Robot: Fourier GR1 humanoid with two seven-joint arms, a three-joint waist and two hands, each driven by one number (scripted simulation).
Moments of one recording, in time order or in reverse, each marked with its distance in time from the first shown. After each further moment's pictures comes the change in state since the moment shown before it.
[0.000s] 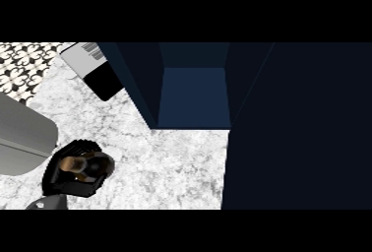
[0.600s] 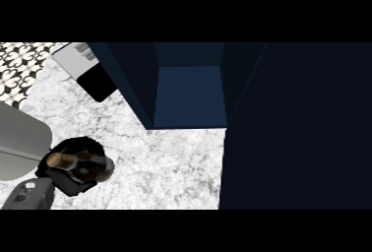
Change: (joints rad) left arm -0.154 0.149 -0.090 0.207 -0.058 -0.429 0.134; right arm -0.012 0.004 0.024 0.001 0.000 0.000 -0.010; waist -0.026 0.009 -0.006
